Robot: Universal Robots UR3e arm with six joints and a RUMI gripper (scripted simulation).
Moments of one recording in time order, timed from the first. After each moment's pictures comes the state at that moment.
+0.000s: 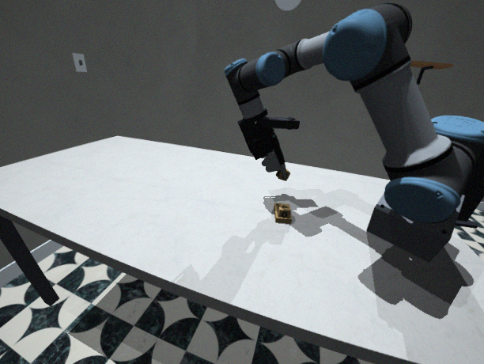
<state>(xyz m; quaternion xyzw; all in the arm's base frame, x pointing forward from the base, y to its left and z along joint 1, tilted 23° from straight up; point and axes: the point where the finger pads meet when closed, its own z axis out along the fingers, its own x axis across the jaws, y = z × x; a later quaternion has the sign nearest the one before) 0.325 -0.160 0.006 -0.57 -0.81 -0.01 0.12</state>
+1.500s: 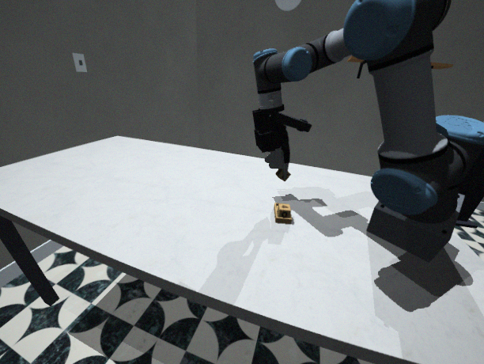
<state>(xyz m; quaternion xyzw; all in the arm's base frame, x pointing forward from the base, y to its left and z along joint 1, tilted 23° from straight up) 0.323 -0.160 0.006 -0.58 -0.81 -0.10 0.05</state>
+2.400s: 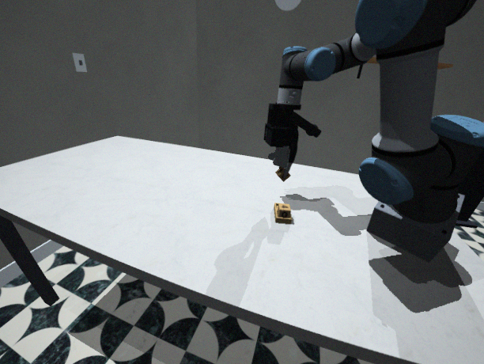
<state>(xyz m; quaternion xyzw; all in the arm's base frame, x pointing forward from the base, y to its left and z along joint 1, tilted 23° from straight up) 0.321 -0.161 0.006 -0.58 -0.79 -0.20 -0.01</state>
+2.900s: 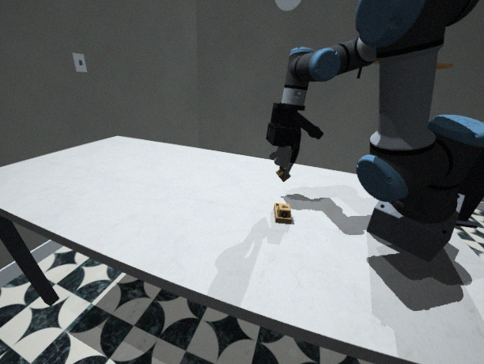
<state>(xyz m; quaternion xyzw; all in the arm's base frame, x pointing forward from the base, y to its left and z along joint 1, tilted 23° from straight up) 0.319 -0.160 0.005 -0.58 -0.79 -0.22 -0.03</state>
